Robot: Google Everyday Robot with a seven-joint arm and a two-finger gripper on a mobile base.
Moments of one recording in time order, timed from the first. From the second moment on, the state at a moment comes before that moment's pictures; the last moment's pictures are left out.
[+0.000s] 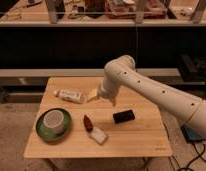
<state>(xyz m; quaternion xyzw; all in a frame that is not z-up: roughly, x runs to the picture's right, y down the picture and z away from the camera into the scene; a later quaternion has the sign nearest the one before) 0.003 0.061 0.738 -0.11 -0.31 -0.63 0.70</state>
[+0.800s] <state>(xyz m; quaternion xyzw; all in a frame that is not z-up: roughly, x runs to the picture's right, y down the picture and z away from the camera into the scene) 0.071 -0.008 0.786 -0.12 -0.30 -0.60 0.73</state>
